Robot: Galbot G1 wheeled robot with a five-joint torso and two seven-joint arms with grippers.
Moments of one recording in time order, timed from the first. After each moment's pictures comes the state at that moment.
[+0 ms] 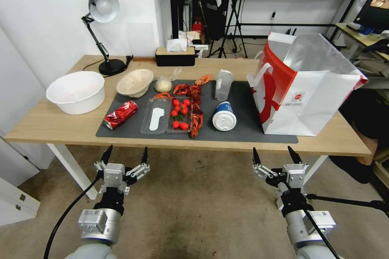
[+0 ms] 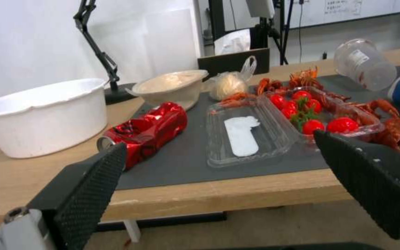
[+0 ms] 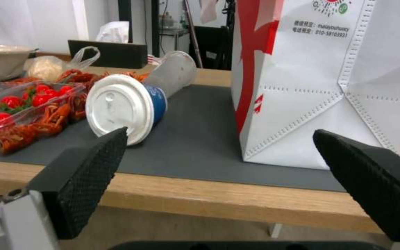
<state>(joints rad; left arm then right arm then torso) 1.80 -1.50 -0.55 -2.30 0.00 0.00 0.00 -1.80 1.50 0.55 2.30 0.00 0.00 0.00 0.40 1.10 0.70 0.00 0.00</state>
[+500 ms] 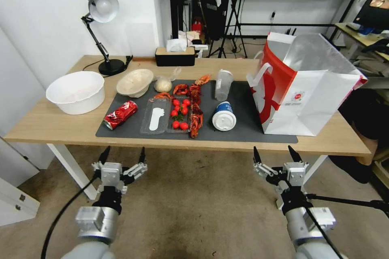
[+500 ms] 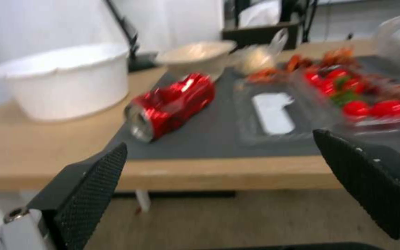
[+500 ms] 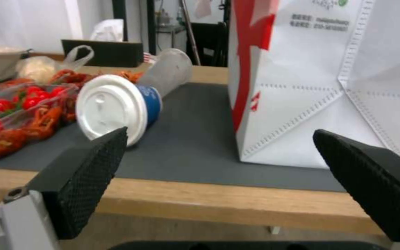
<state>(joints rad) 1.77 -1.54 -0.61 -2.31 -0.05 0.12 0.01 -1.77 1.48 0.55 2.30 0.03 -0.03 0.02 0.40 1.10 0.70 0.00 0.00</state>
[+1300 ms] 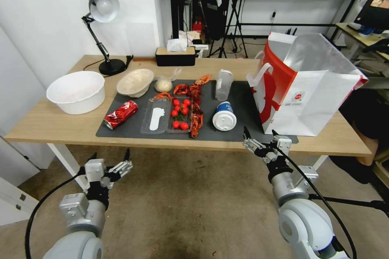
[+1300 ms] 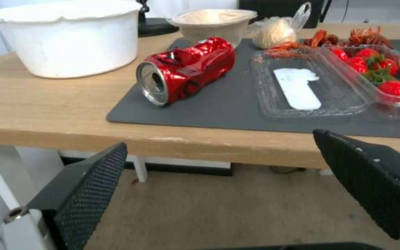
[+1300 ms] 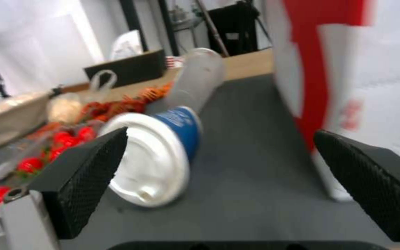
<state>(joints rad) 1.71 -1.59 -0.70 -2.27 -0.13 0.25 0.06 -1.40 1.28 0.37 2.15 0.46 -0.19 0.24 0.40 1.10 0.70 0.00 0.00</state>
